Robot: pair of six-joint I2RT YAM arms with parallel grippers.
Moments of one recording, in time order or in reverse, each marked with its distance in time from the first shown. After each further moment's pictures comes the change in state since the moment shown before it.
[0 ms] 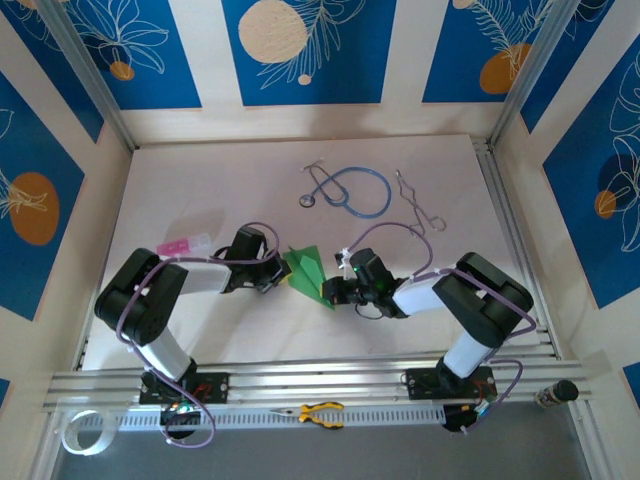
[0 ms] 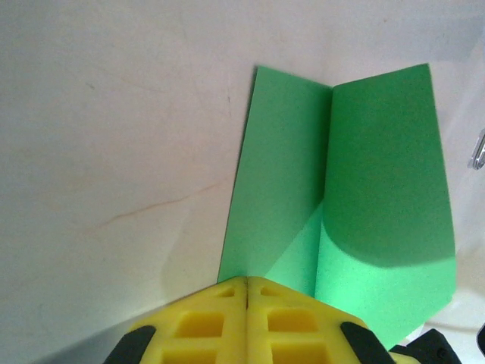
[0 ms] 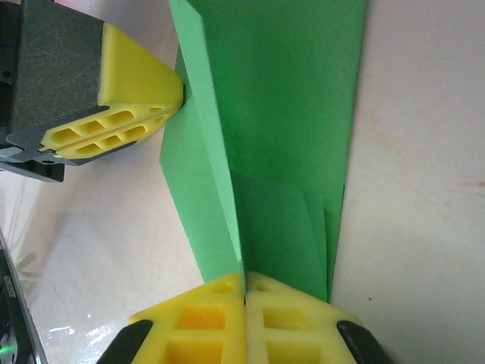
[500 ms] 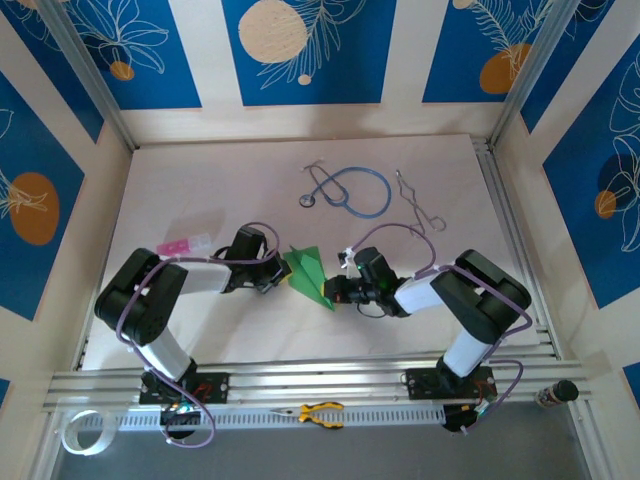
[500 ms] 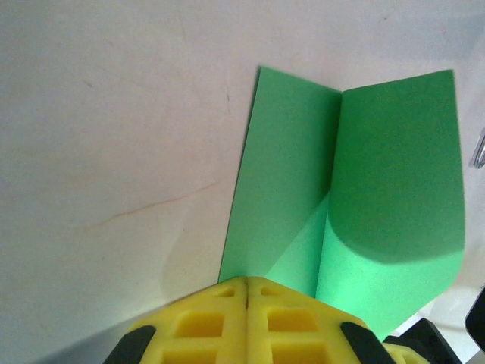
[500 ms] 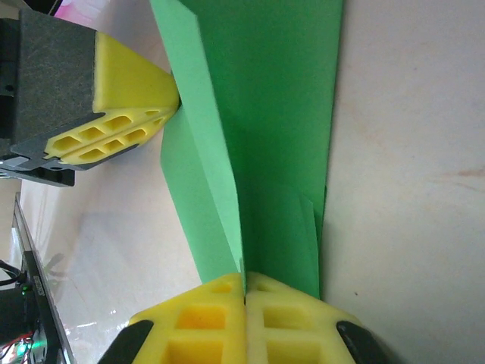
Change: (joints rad) left arm 0.000 0.000 0.003 -0.004 0.000 0.004; right arm -0.039 0.021 -0.015 0.043 -0.070 0.048
